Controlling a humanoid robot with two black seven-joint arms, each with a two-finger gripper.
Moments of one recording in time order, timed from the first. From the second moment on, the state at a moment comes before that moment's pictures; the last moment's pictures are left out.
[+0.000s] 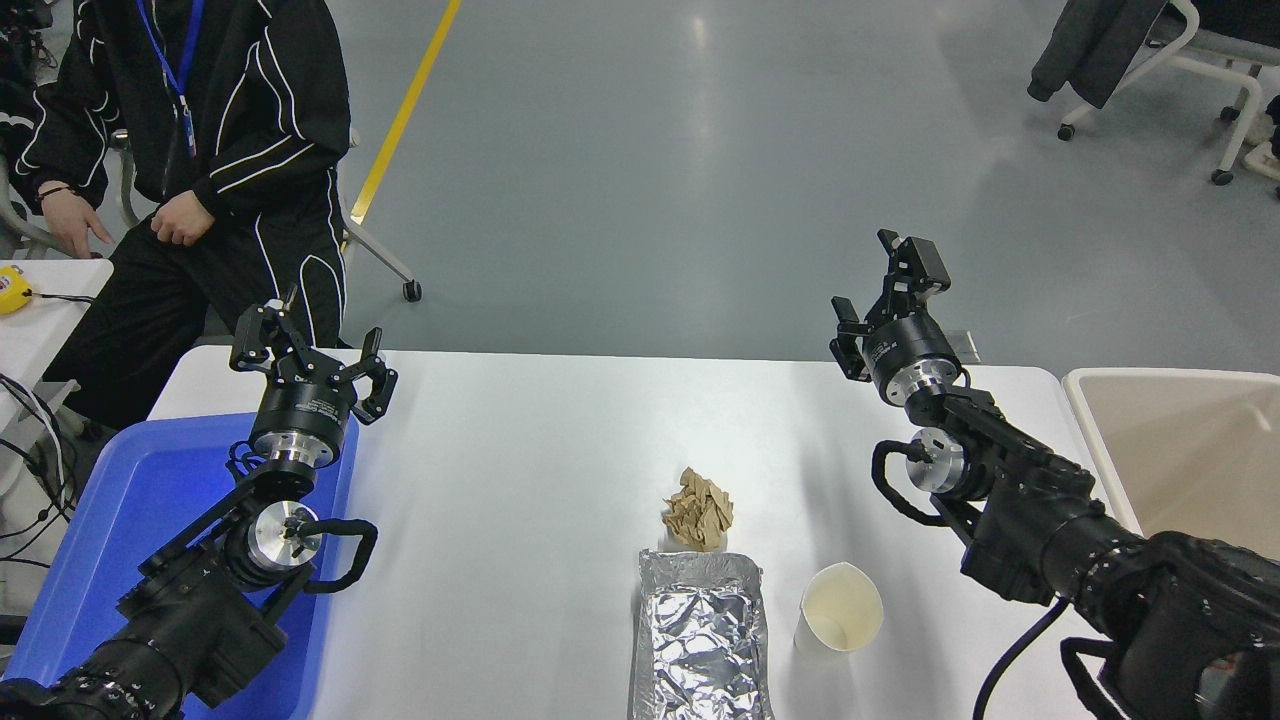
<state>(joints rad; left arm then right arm) -0.52 0.22 -1.05 -0.61 0.18 -0.33 -0.58 0.90 0.00 0.46 0.28 -0.02 0.03 0.55</state>
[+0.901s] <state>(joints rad) -0.52 0.22 -1.05 -0.61 0.18 -0.33 -0.58 0.90 -0.02 0.46 0.29 -0.01 0.04 0.59</state>
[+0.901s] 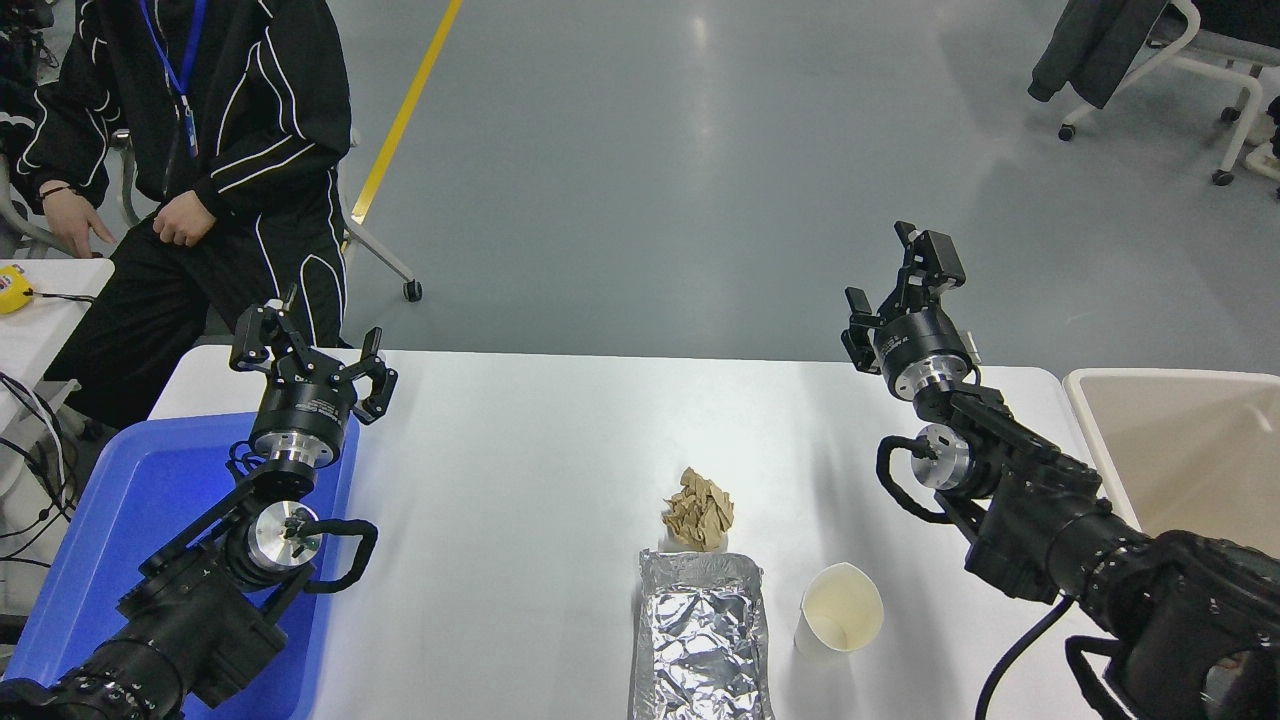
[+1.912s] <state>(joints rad) -0.52 0.22 -1.05 -0.61 0.18 -0.33 -0.58 1.22 -0.18 -0.22 0.34 -0.23 0.08 0.50</state>
